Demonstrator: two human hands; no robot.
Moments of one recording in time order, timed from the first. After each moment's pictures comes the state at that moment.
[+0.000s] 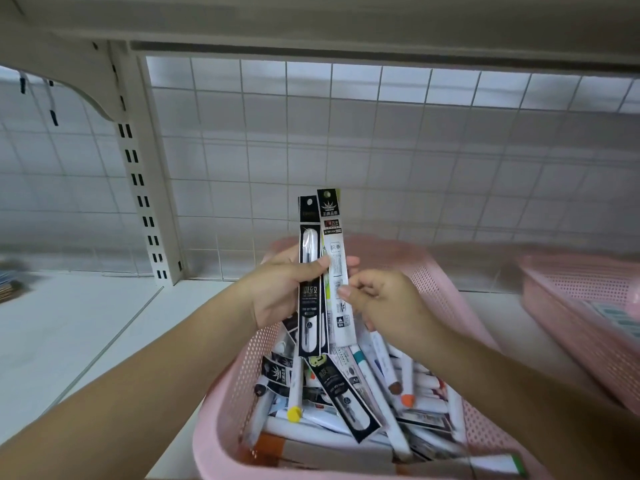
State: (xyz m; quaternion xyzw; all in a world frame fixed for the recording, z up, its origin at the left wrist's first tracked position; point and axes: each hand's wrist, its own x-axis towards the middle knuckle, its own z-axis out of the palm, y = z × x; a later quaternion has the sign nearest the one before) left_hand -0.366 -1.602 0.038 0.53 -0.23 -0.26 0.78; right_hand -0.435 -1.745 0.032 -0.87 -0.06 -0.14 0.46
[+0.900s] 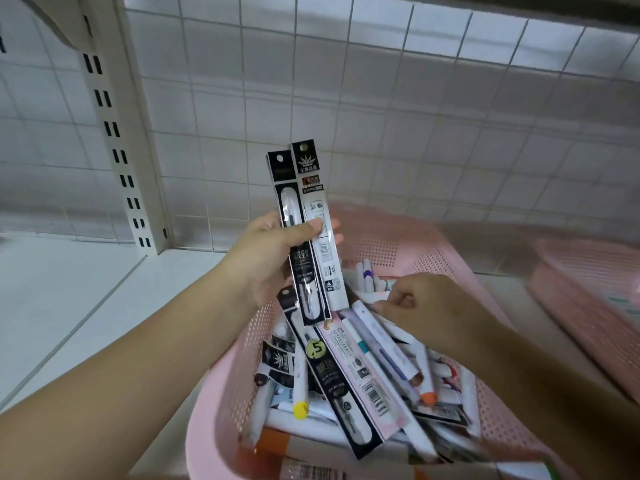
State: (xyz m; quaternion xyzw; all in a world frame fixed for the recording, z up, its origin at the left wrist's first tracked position) left_hand -0.360 -1.592 0.040 0.54 -0.12 -0.17 0.82; right_hand -0.443 -1.773 0.023 -0.98 0.06 -0.04 0.20
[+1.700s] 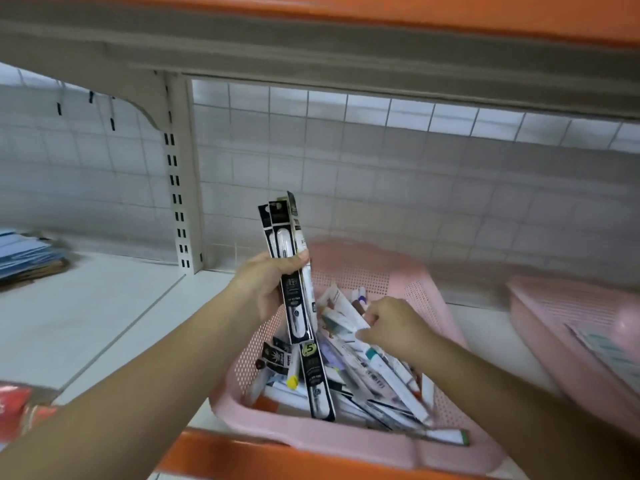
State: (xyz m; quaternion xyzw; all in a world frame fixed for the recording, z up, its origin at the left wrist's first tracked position) left_hand -0.408 -1.587 0.061 0.55 0.01 -0.13 0.82; right_hand -0.439 -1.767 0.023 -0.98 0.02 0.01 0.17
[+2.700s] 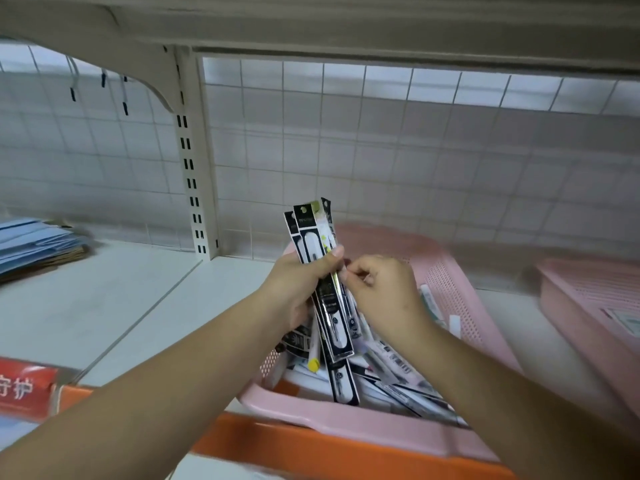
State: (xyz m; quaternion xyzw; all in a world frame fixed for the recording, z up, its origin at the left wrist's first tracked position) left_hand -0.422 -1.600 0.043 0.57 -0.02 -0.10 0.82; right_hand -0.446 -1.717 0.031 -0.89 -0.09 -0.26 0.36
